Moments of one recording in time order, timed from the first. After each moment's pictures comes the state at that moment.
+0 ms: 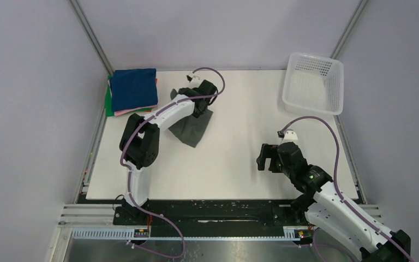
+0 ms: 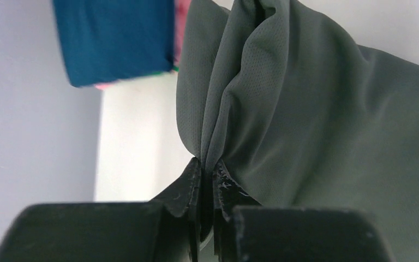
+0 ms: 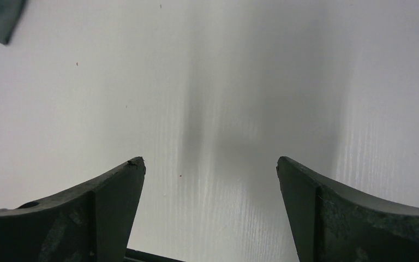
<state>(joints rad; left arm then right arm) -0.61 2.02 1.65 -0.84 -0.90 -0.38 0.60 0.65 0.46 -0.54 0.23 0.53</state>
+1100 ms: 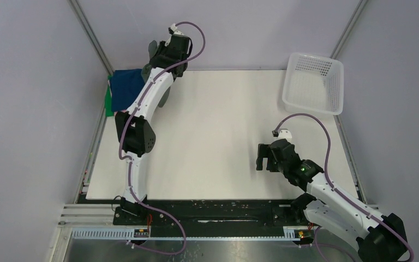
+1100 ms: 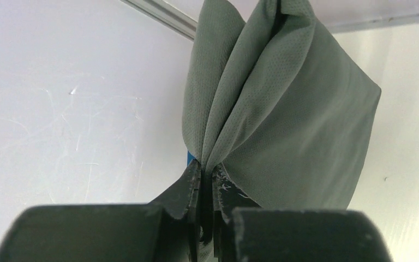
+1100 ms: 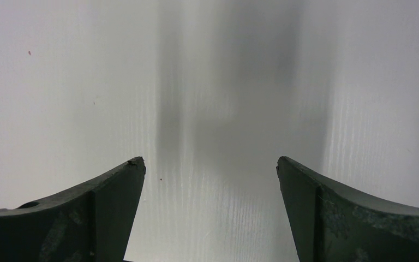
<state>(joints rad) -0.34 2.18 2.25 -0.68 -0.95 0.29 0.60 0.81 0.47 -0.51 0.25 0.51</state>
